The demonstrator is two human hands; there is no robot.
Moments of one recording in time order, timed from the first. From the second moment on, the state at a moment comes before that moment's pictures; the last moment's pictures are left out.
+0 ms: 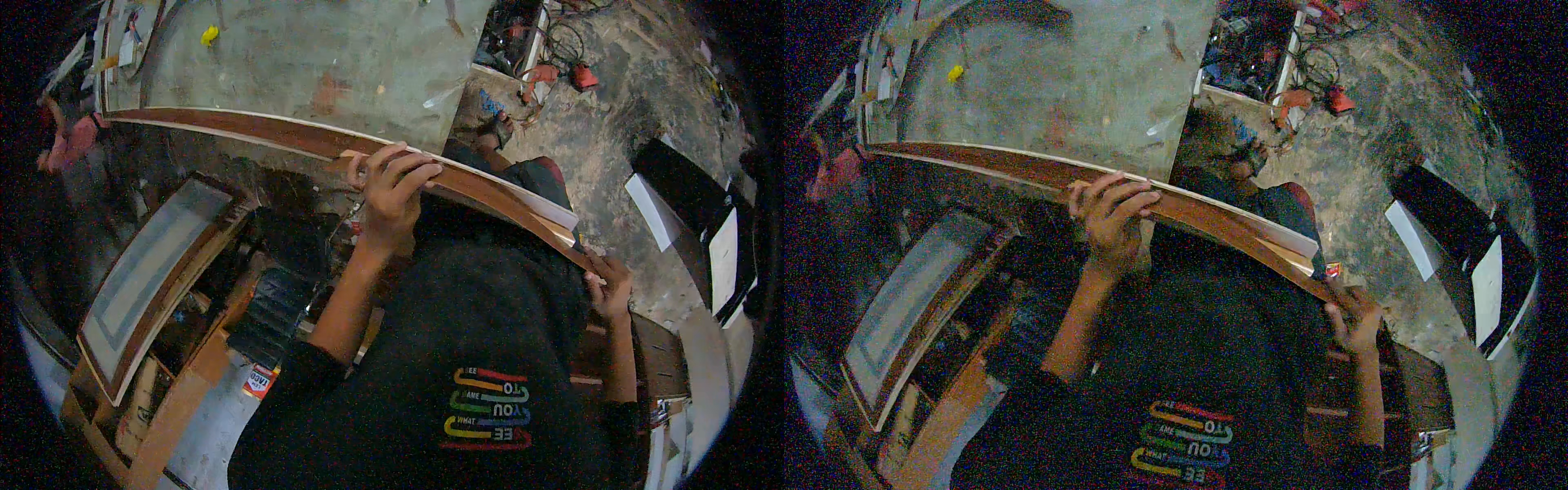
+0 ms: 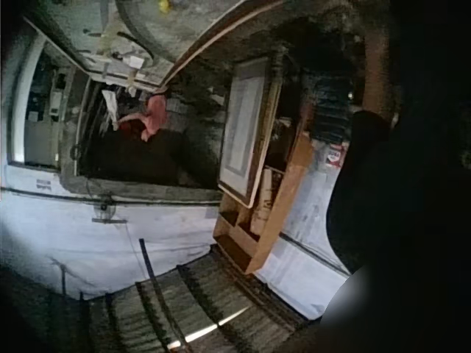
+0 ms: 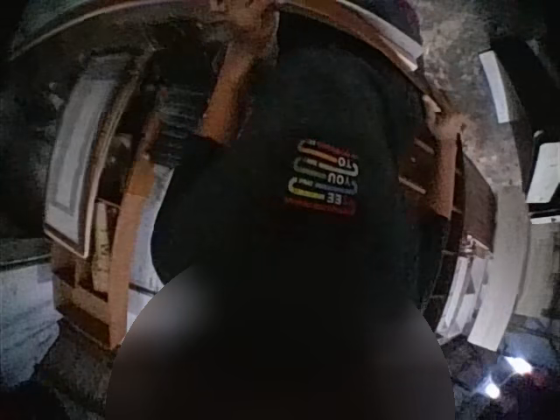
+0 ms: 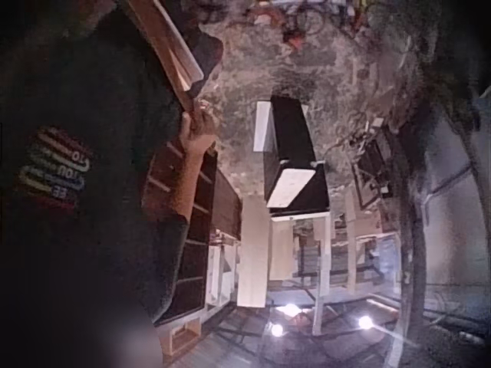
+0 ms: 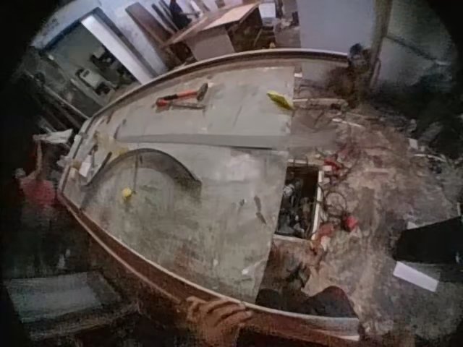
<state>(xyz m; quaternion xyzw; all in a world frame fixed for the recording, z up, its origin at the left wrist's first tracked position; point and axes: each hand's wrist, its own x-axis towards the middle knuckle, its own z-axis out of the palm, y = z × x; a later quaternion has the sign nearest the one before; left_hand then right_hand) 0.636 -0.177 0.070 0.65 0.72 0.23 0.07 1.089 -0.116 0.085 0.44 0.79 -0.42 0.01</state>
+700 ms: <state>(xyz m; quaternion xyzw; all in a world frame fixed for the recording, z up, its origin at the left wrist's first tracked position) 0.624 -0.183 0.044 0.72 0.63 0.26 0.12 1.121 -0.104 0.100 0.48 0.78 -0.38 0.06</state>
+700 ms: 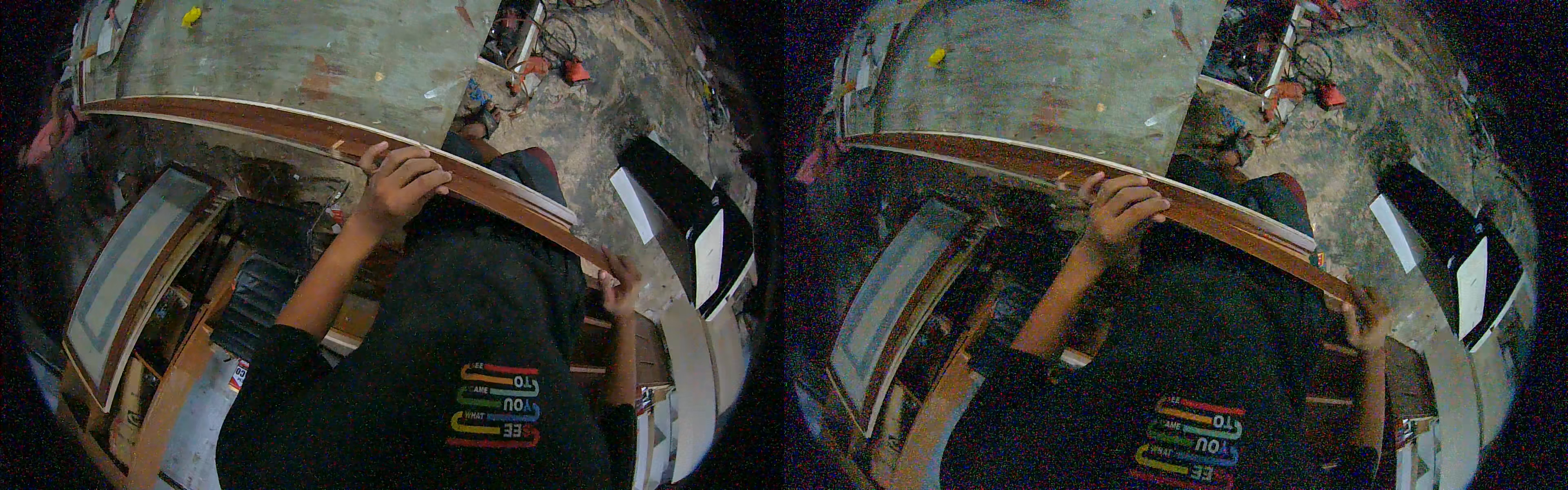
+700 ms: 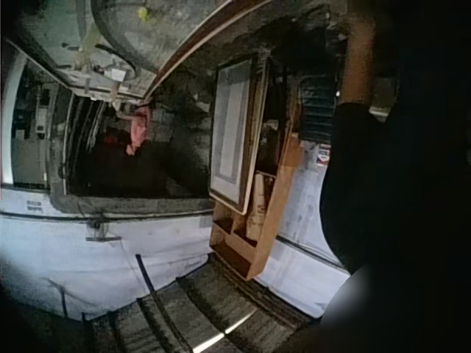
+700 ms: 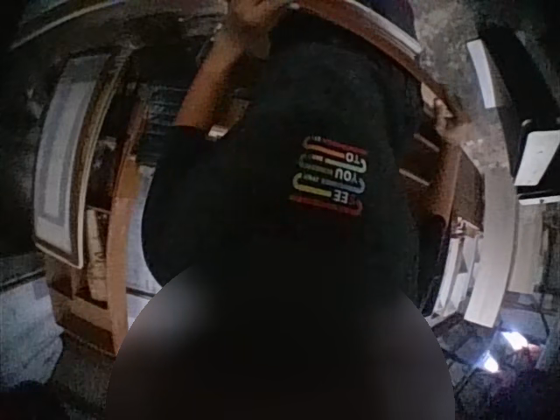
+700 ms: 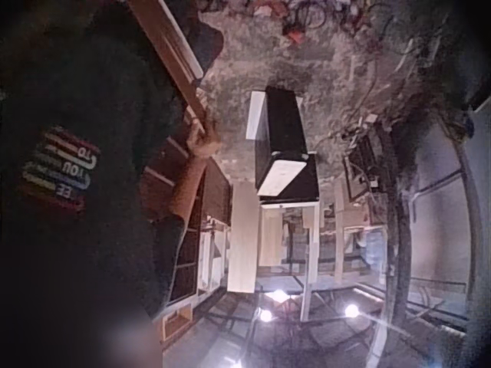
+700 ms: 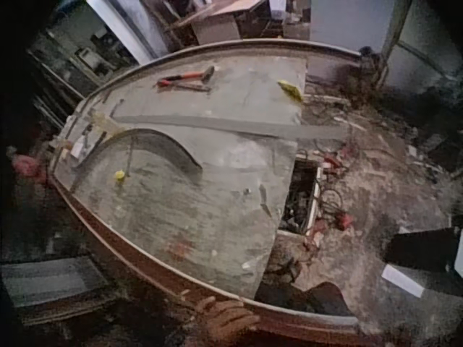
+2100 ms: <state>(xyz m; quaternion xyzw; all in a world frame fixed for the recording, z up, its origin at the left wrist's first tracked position) 0.616 -0.206 0.038 0.70 0.68 0.18 0.13 1.121 -0.078 0.068 0.44 0.77 -0.42 0.20</state>
